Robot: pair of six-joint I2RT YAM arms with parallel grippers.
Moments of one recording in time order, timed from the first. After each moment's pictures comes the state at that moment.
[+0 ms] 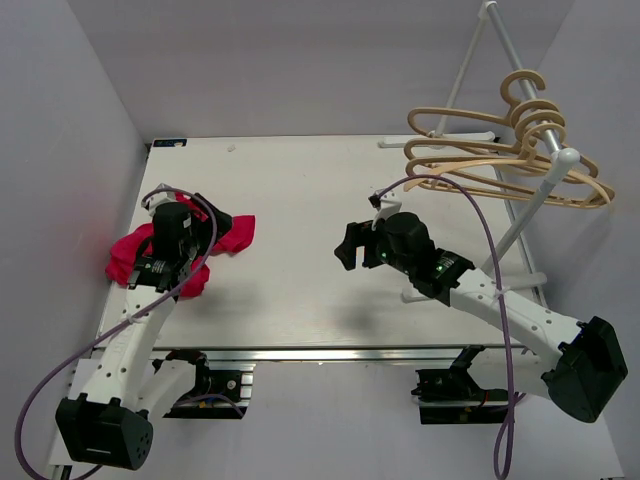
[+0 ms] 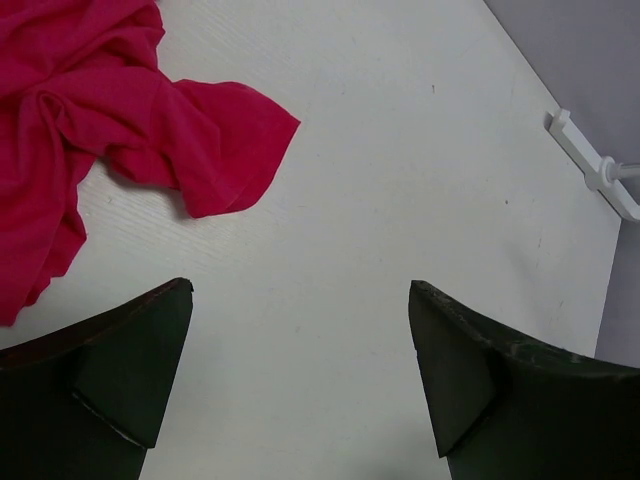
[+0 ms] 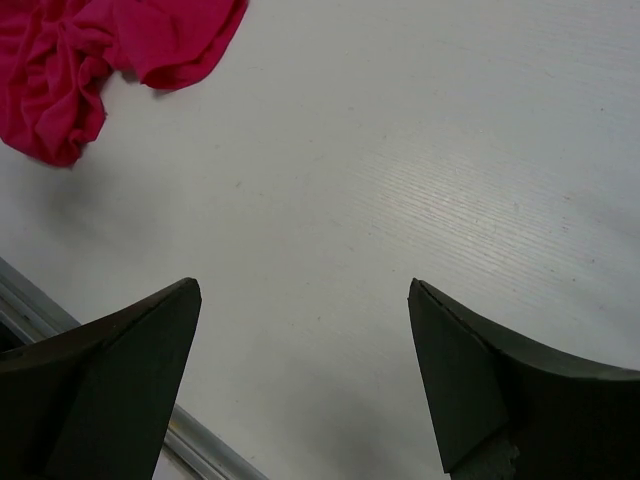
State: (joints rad) left arm -0.13 0.92 0.84 -0.45 -0.13 -0.78; right arm 0.79 1.15 0.82 -0.14 0.05 0.39
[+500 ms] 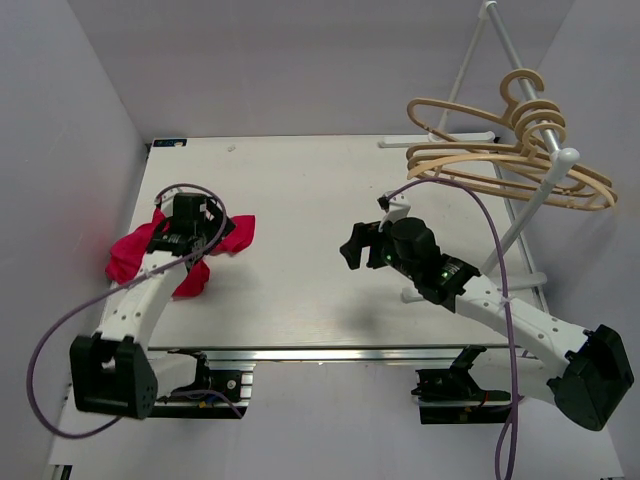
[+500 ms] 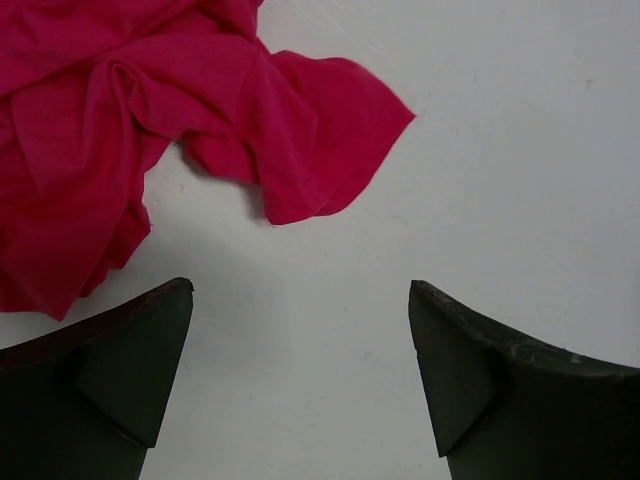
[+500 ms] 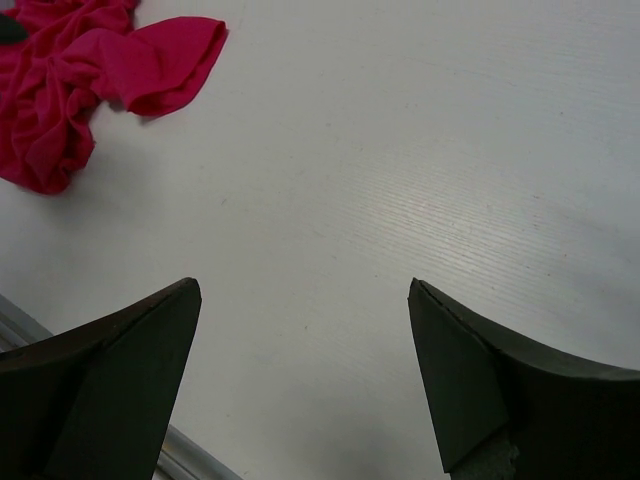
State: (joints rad) left arm -0.13 1.12 0.85 -0.49 -0.23 -0.79; right arm 0.79 1.08 0.77 -0.11 0.11 0.41
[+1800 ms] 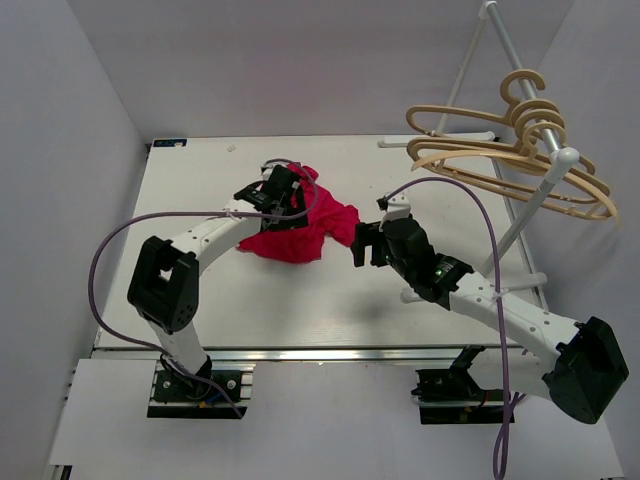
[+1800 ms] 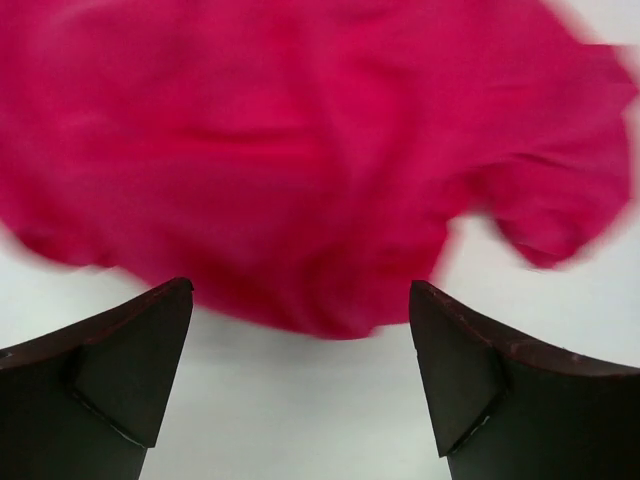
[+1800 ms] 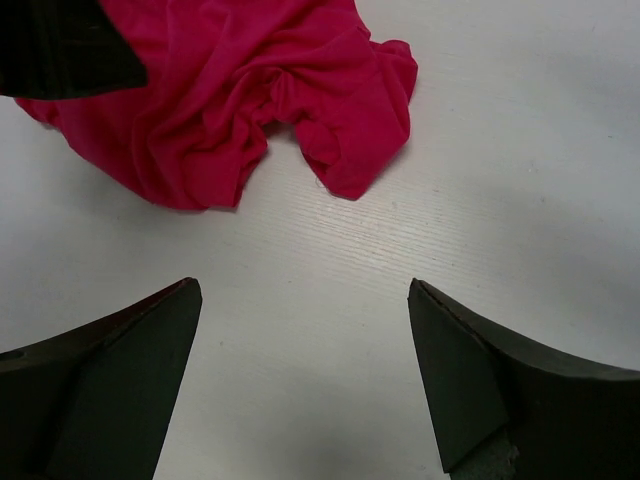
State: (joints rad) left arm -0.55 1.75 1.37 -0.55 -0.29 -0.55; right arm 0.79 1.13 0.76 -0.12 0.29 0.33
